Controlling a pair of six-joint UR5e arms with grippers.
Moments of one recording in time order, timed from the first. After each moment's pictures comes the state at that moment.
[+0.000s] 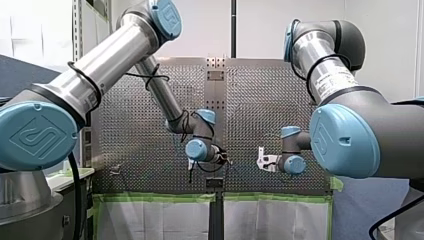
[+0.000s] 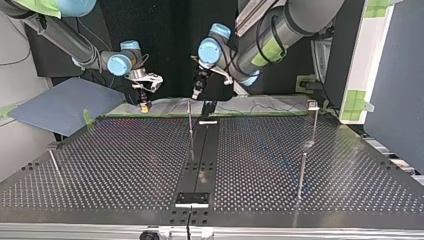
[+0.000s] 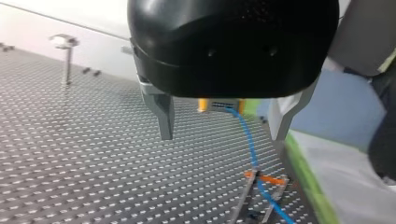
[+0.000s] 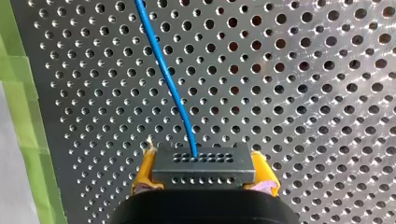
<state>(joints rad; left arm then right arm) -0.64 -2.30 -1.72 -2.49 -1.76 -1.74 1.85 -0.69 1.69 -0.83 1.38 1.62</state>
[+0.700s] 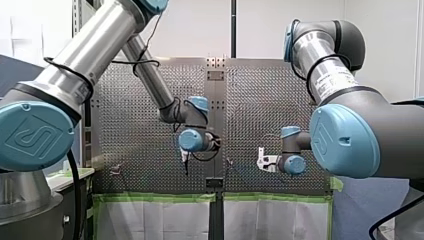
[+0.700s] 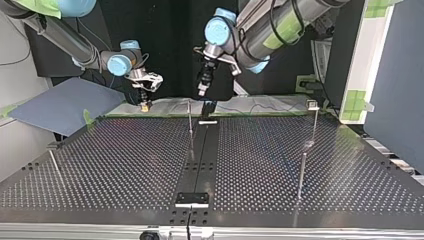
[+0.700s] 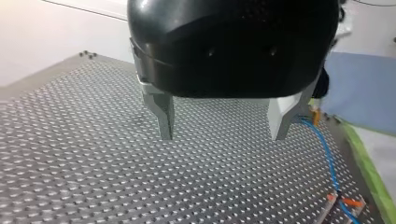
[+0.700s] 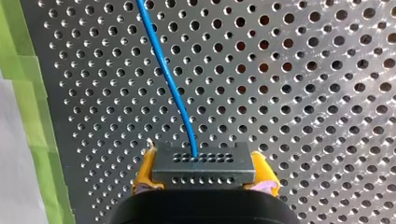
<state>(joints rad) -0.66 -2.12 -1.90 -2.37 -1.86 -1.83 1.85 -0.69 1.69 -0.81 1.38 1.62</state>
